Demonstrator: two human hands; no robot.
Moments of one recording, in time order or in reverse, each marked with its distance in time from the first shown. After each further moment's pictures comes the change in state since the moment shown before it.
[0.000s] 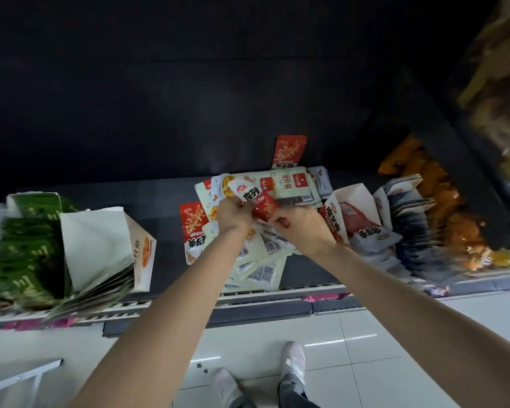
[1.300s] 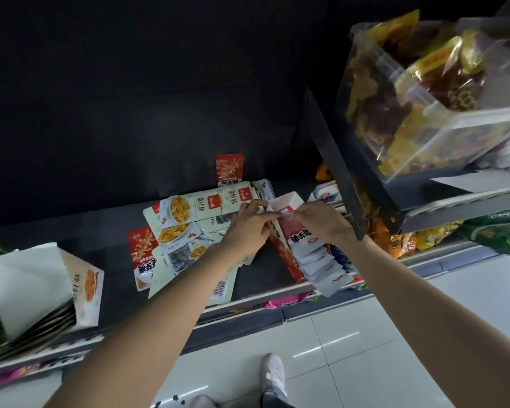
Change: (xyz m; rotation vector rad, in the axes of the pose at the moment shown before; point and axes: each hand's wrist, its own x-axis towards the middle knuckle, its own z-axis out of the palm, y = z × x) left_hand -0.052 0.035 0.087 0.917 -0.457 0.798; right_hand -0.039 0.080 -0.104 -0.071 -0.149 0.481
